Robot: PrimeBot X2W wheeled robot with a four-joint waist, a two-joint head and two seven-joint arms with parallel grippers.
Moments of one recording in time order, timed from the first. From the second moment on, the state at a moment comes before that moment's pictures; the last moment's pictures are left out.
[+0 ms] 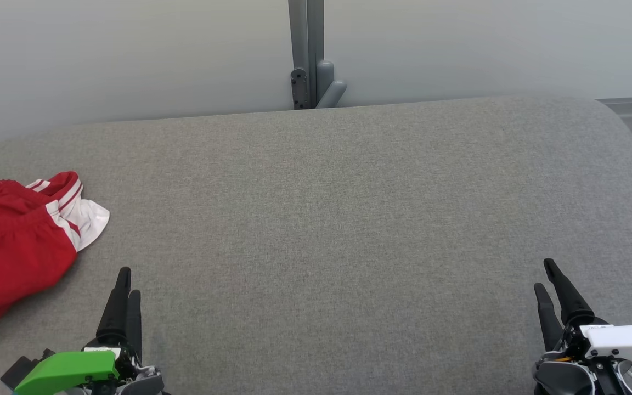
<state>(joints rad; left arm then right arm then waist) -0.02 0.04 0.05 0.22 -1.62 -0.12 0.06 0.00 -0.04 -0.14 0.20 1.61 0.13 0.11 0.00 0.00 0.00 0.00</state>
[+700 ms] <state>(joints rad) -0.09 0.05 0.03 0.15 -1.20 -0.12 -0.02 -0.05 -0.06 -0.11 0.13 1.19 0.13 0.01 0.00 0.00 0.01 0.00</state>
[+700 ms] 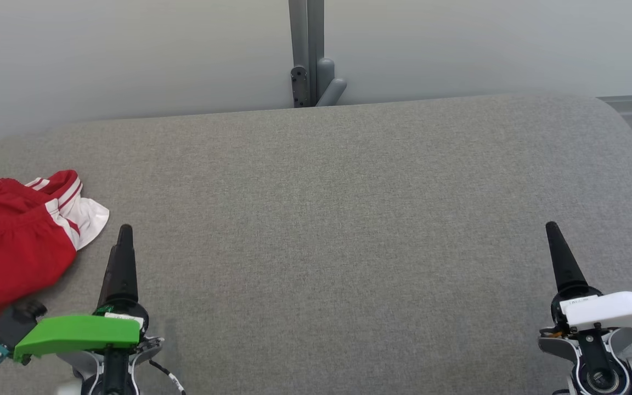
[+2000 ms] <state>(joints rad) -0.13 0.14 -0.13 0.15 -0.54 -0.04 -0.14 -0.09 -0.09 -0.03 0.10 0.46 0.13 -0.12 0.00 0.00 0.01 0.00</state>
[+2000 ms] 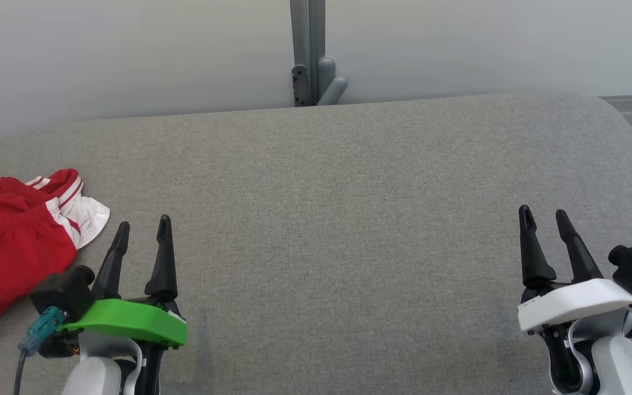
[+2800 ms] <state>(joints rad) -0.16 0.17 -0.16 0.24 -0.35 0.01 -0.20 -0.10 -0.08 -0.01 0.16 0.24 0.13 -0.18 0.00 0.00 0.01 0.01</state>
